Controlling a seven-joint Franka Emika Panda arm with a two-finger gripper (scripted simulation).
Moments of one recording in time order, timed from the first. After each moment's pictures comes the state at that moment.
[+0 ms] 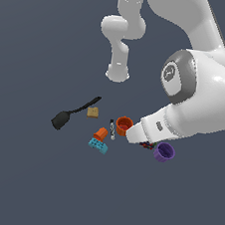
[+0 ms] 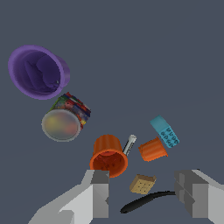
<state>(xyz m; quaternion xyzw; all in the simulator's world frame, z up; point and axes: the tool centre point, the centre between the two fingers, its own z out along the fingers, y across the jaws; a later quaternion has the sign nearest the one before) 0.060 0.125 0.220 0.95 0.24 -0.17 0.10</state>
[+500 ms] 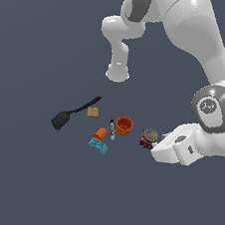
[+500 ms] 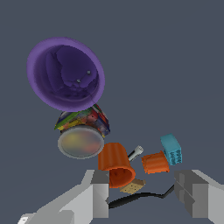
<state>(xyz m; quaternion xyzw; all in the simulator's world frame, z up) 0.063 0.192 0.169 0.89 0.34 -0.24 0.16</state>
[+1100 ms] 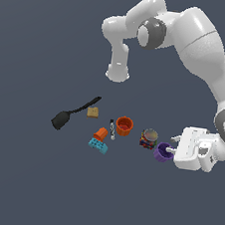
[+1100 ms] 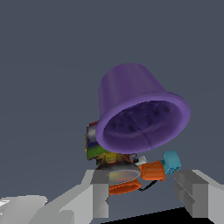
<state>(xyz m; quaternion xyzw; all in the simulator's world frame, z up) 0.041 0.265 0.112 0.81 0.43 -0.30 0.24</state>
